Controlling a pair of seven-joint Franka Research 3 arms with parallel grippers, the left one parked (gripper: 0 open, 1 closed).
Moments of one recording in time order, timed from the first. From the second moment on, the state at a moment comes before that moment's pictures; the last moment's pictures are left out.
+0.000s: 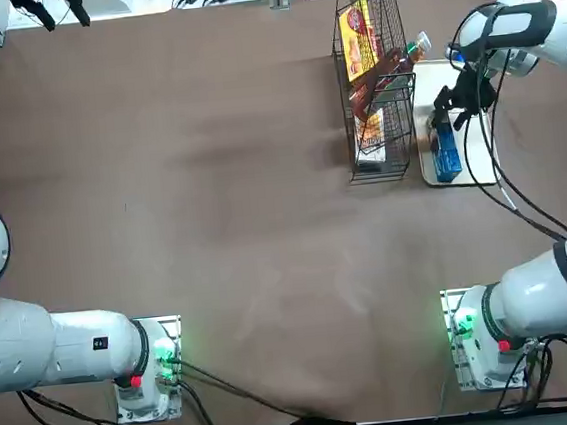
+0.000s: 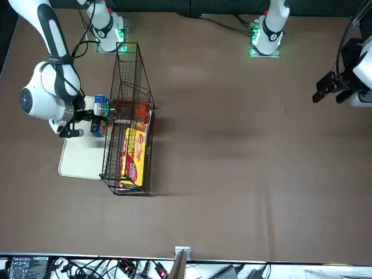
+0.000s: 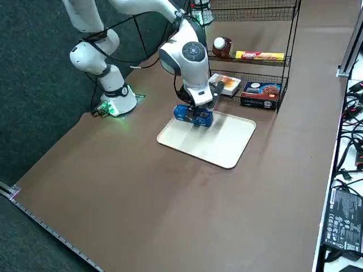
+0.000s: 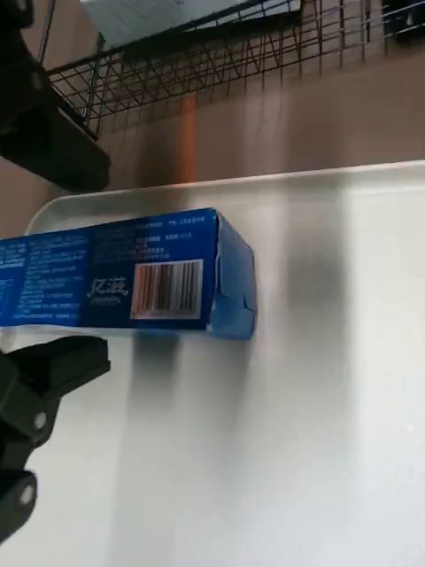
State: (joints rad) arm -0.03 0.24 -0.05 -2.25 0.29 2.21 -0.29
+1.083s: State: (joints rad) arm -0.03 0.30 -0.05 -2.27 0.27 2.21 -0.29
